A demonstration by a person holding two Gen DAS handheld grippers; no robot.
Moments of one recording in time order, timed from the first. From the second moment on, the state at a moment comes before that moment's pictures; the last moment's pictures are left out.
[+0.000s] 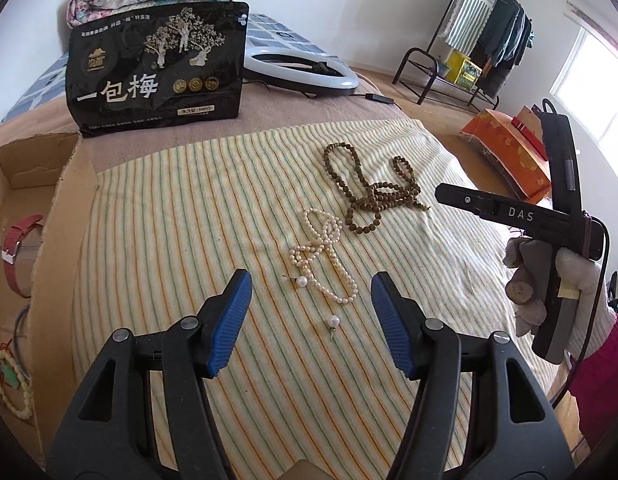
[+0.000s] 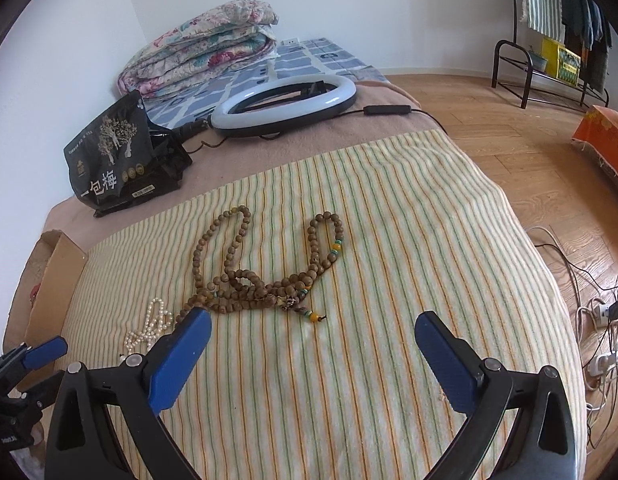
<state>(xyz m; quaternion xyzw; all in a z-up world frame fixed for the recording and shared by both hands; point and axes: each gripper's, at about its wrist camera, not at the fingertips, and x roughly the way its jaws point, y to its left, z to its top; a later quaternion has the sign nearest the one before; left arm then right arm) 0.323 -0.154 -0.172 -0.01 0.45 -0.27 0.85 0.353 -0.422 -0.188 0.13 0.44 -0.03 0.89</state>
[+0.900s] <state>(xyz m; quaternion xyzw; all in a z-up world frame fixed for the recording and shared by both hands) 0.360 -0.194 -0.218 0.01 0.47 -0.28 0.84 0.420 -0.381 -0.226 0.11 0.49 -0.03 0.86</state>
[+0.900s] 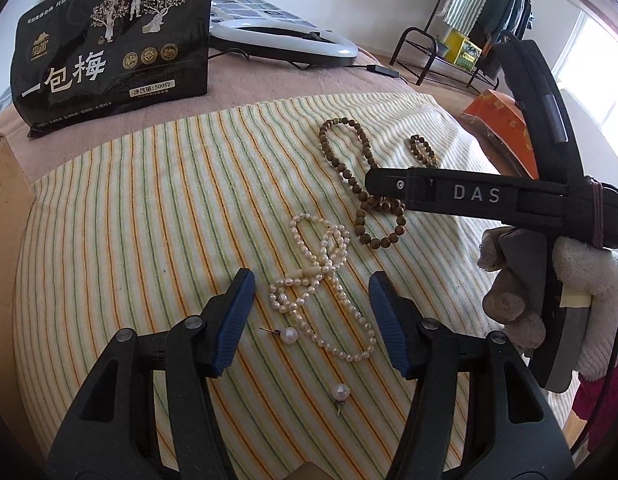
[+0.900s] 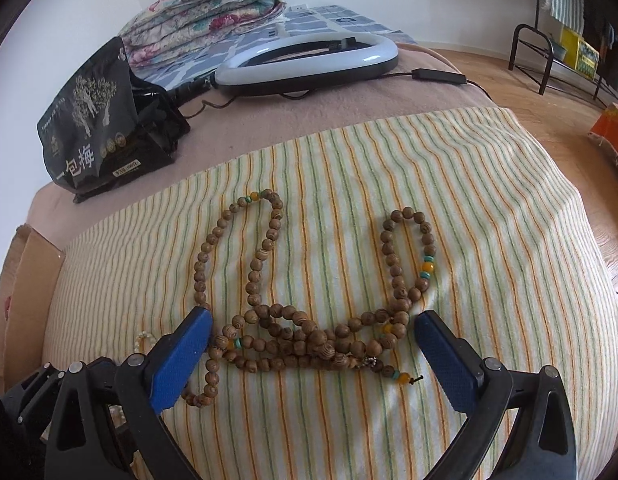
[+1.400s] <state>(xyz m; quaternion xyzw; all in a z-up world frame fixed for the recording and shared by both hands) 0.362 -0.199 -0.221 0.03 0.46 -0.28 0.84 0.426 -0.371 -0.228 0.06 0.53 0.02 0.85</state>
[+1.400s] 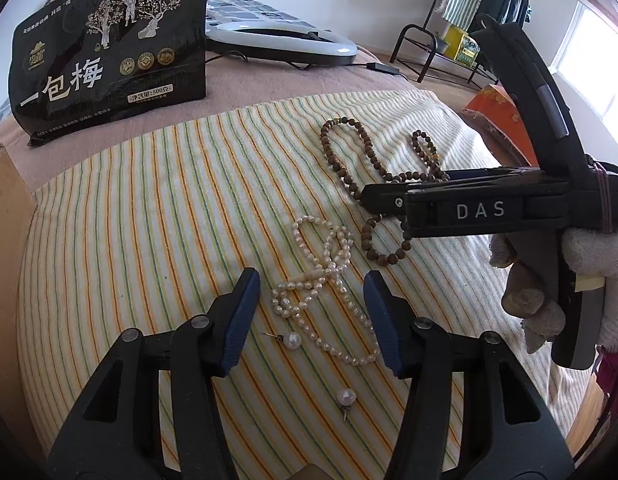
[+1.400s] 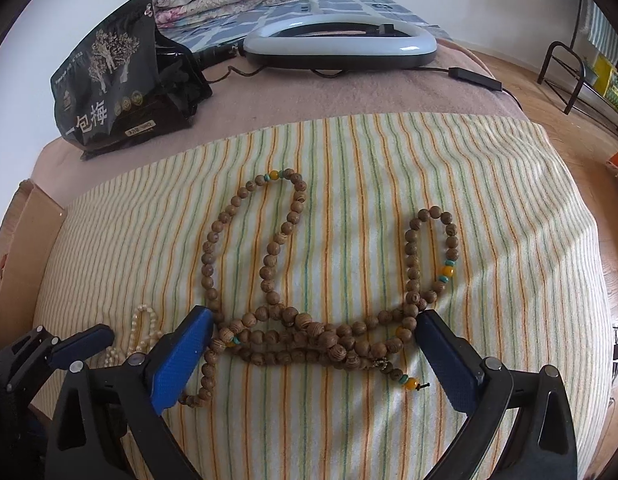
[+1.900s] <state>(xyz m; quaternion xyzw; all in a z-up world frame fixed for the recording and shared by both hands) 0.362 -0.217 -0.220 0.07 0.46 -0.28 0.84 0.413 -0.376 -0.221 -0.01 0.51 0.00 0.86</state>
